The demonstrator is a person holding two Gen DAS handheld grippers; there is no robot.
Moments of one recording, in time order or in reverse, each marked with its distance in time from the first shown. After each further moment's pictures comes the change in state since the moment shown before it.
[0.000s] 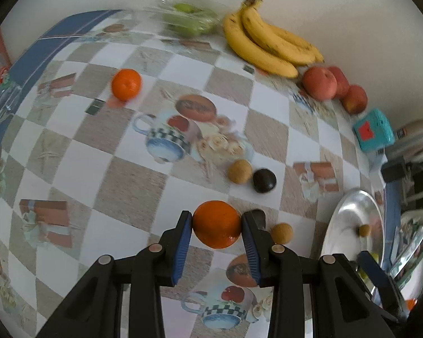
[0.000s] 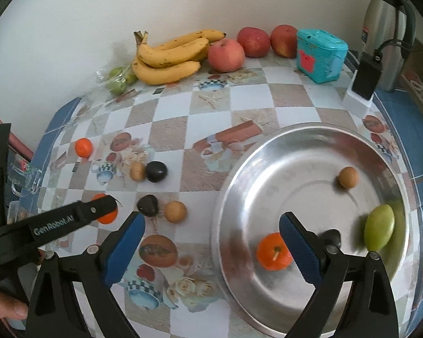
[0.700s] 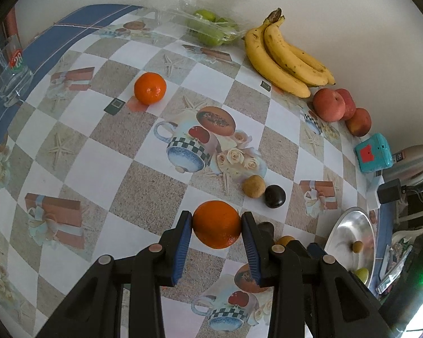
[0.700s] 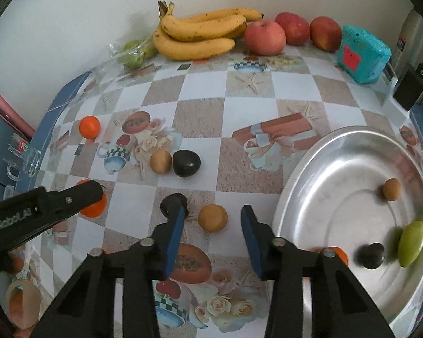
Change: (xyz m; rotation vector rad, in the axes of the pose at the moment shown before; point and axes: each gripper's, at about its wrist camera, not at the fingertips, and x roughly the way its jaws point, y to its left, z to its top) left arm -0.008 0.022 0.008 -0.083 -0.016 -0.026; right arm 0.045 0.039 0.006 -0.069 0.094 0.016
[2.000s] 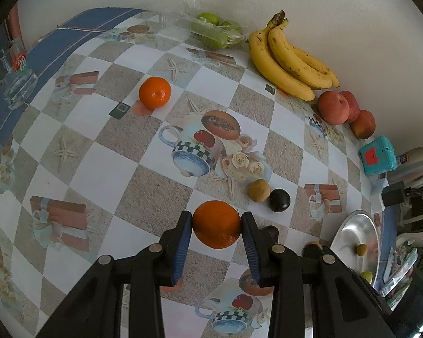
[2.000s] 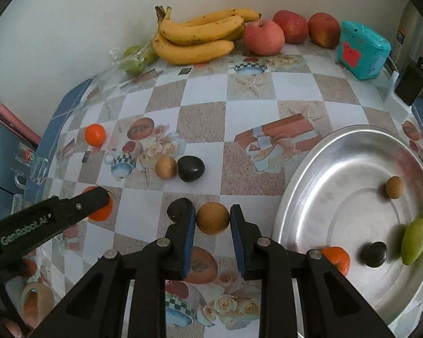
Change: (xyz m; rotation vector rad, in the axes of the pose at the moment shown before) left arm -0.003 0.000 0.002 -0.005 -0.016 0.025; right arm -0.012 -0.006 0.003 0.043 -0.012 0.033
